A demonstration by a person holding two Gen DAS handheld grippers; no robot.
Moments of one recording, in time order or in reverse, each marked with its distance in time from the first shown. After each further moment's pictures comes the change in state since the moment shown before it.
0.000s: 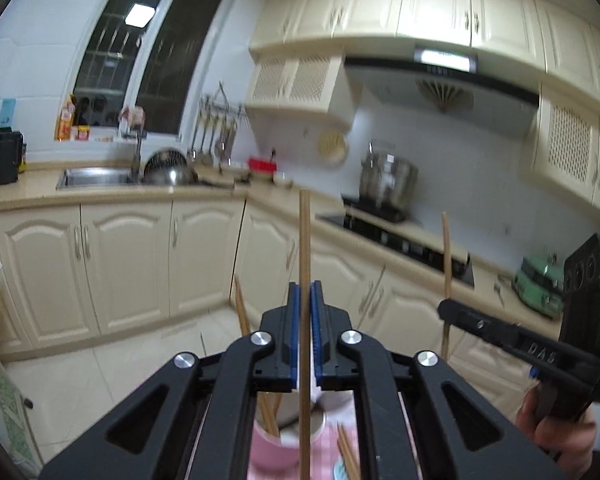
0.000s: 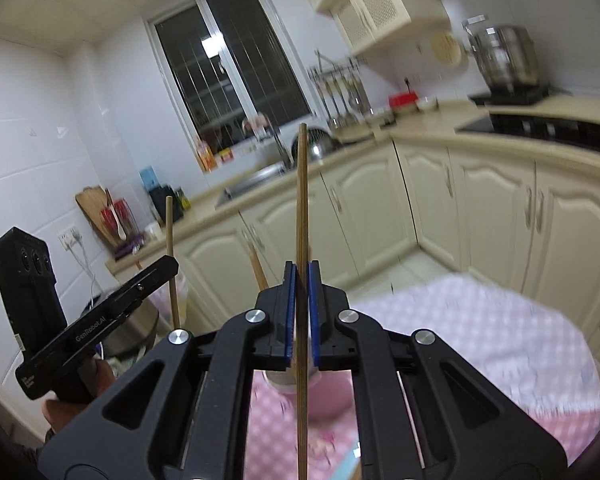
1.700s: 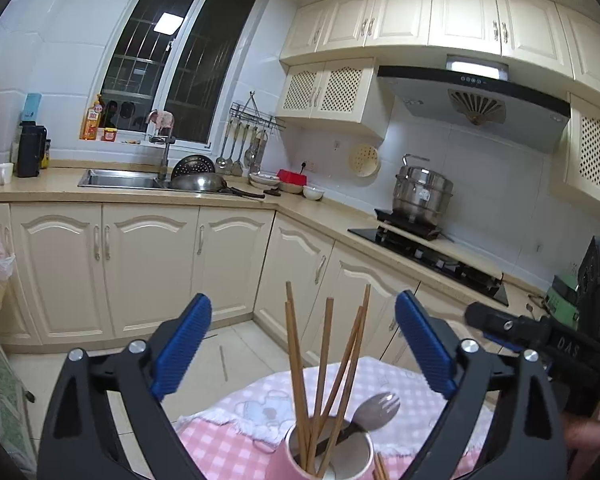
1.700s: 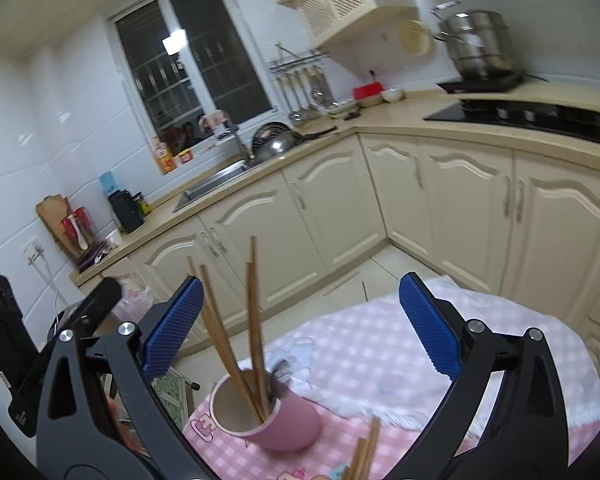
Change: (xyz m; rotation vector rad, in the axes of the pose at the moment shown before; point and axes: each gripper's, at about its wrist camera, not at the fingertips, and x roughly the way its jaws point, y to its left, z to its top) left arm 0.035 0.034 -0.022 -0.018 -0.019 0.117; right arm 0.041 -0.046 -0.005 0.082 0.055 -0.154
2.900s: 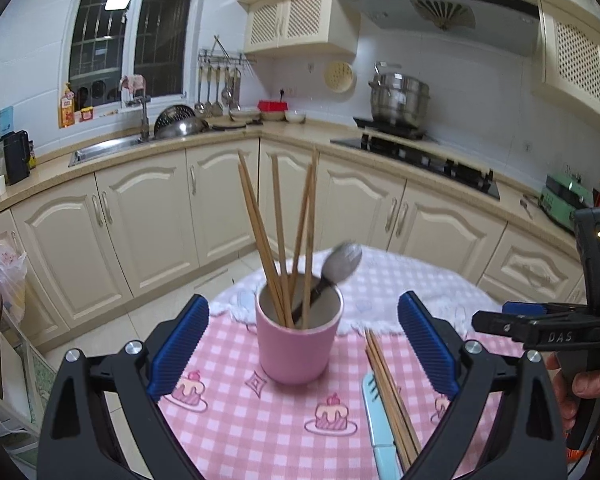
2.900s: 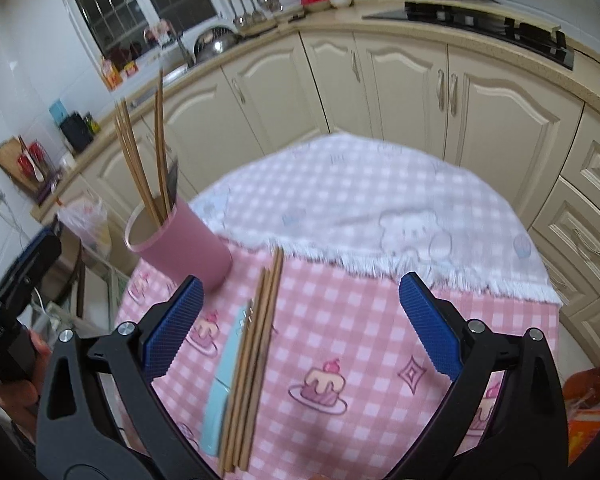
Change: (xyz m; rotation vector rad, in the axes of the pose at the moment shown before) left arm -0.043 -0.043 -0.070 0.177 0.282 -0.001; right arm -0.040 -0.051 -0.100 -0.011 0.385 -0.189
